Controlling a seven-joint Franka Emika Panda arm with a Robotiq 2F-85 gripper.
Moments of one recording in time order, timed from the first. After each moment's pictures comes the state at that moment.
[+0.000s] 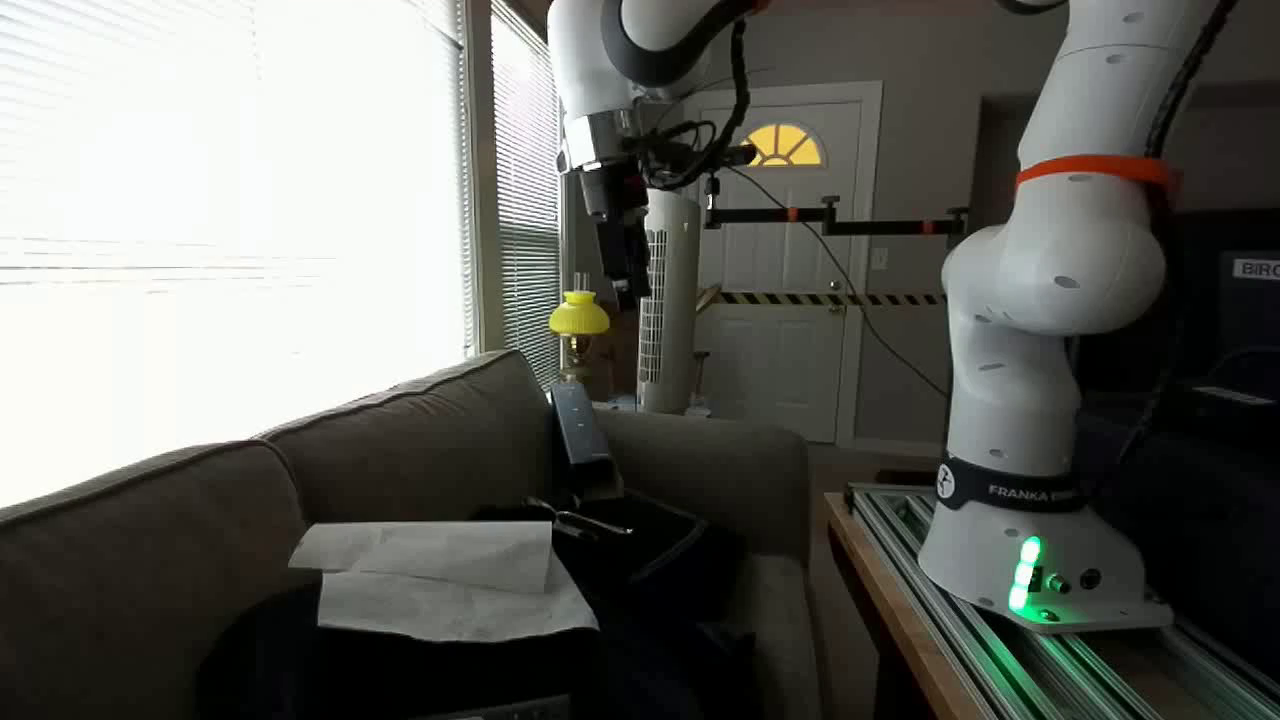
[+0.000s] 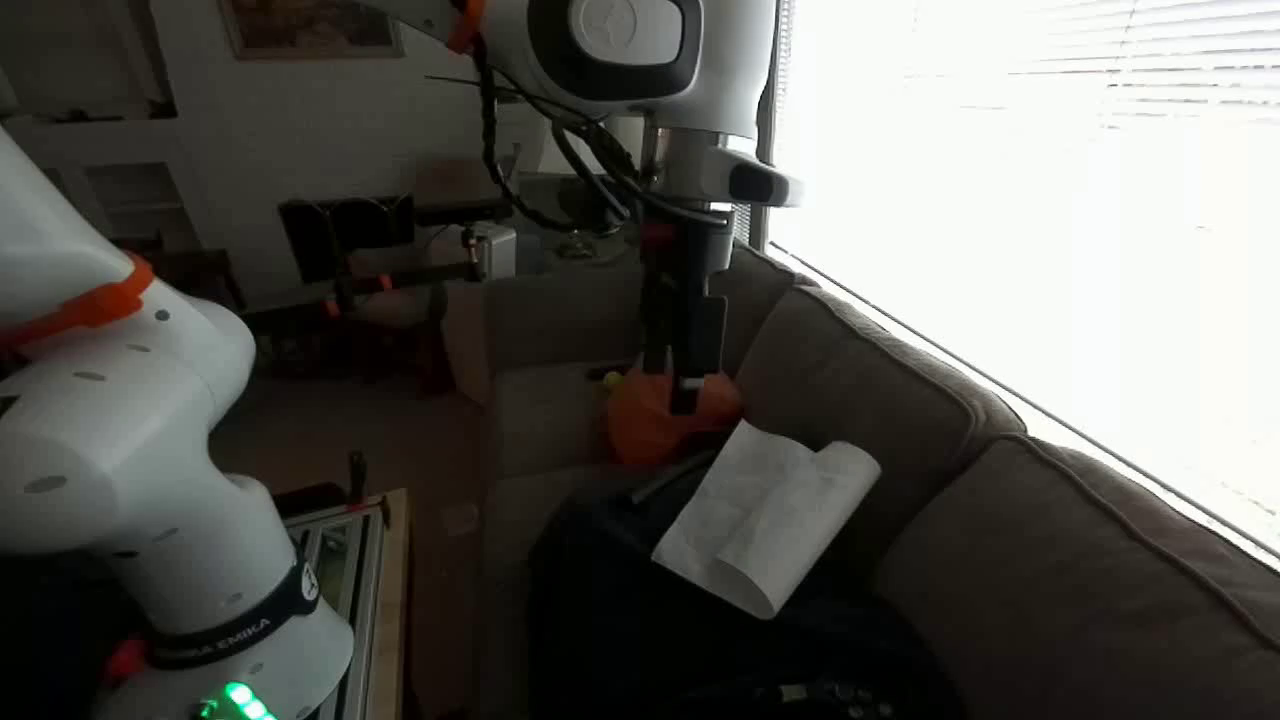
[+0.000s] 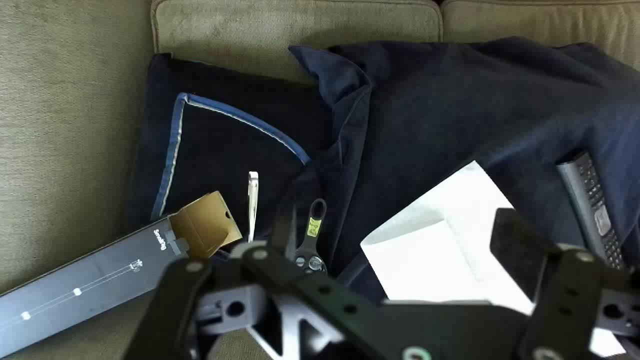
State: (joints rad) arm -0.10 -0.29 -0.03 -2.29 -0.15 1.84 0.02
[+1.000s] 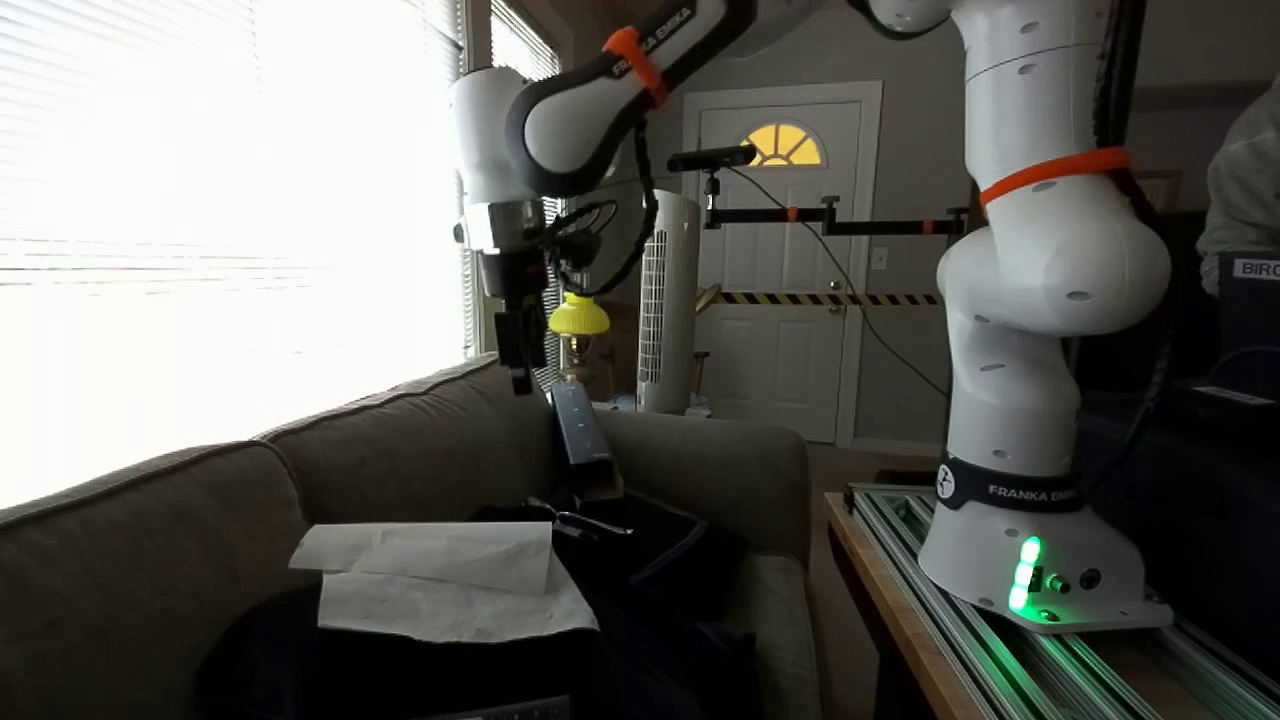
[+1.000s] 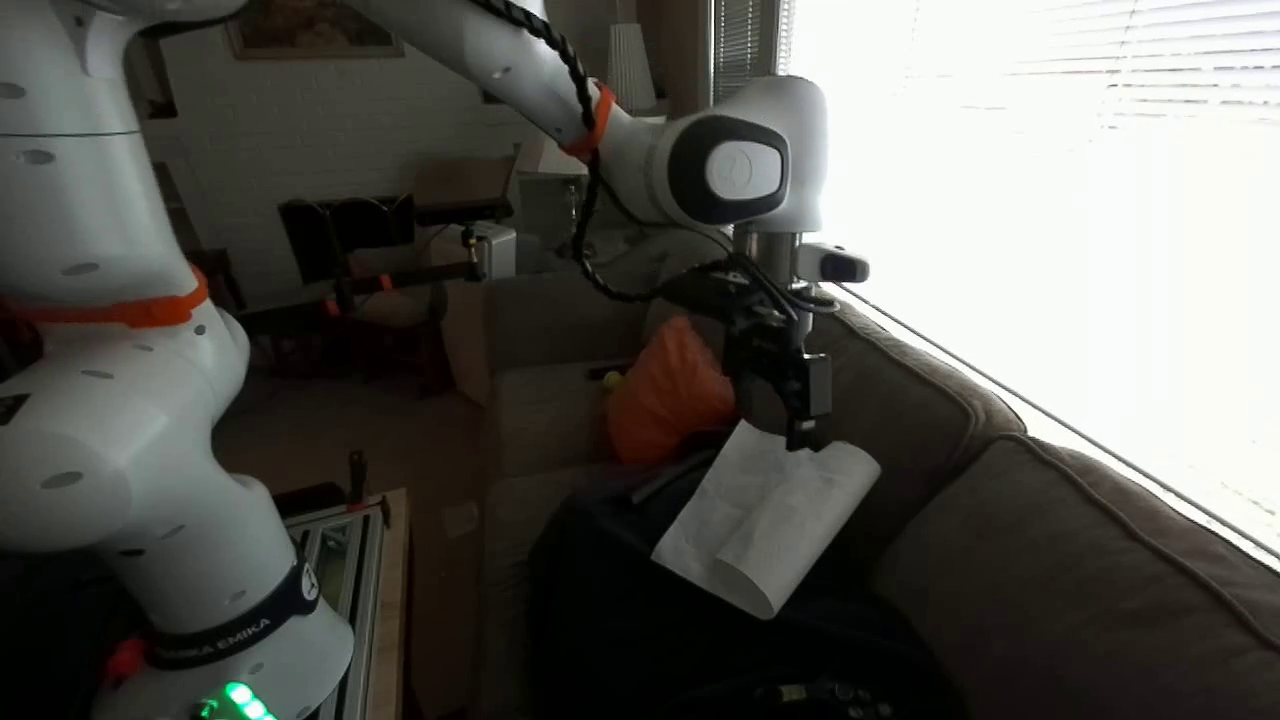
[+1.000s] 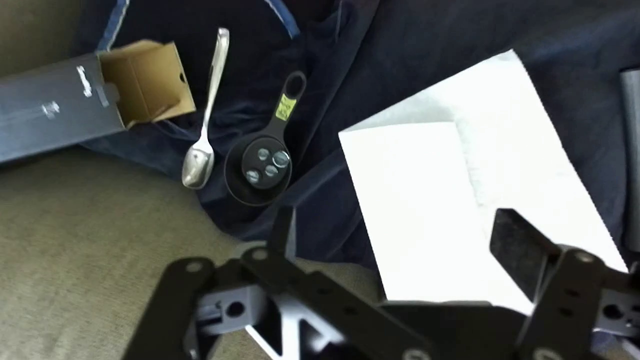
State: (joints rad) arm -0.05 0.11 0.00 -2.12 -0.22 2.17 -0.03
